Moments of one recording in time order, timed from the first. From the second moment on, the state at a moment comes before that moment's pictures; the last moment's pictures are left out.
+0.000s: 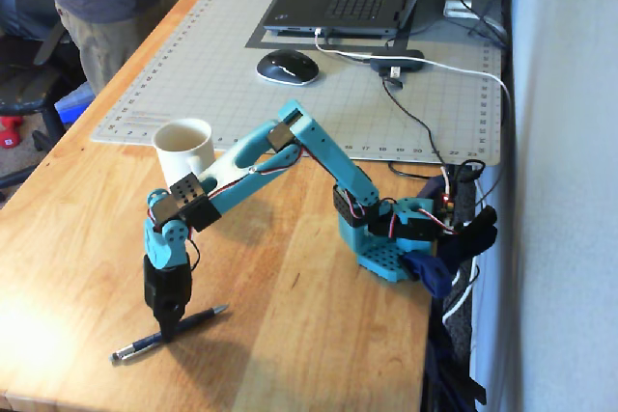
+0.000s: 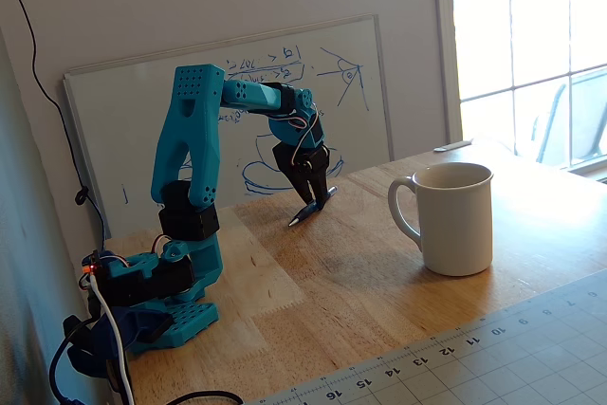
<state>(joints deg) -34.3 60.7 81.4 55.1 96.2</state>
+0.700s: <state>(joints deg) -32.0 60.6 81.4 55.1 96.2</state>
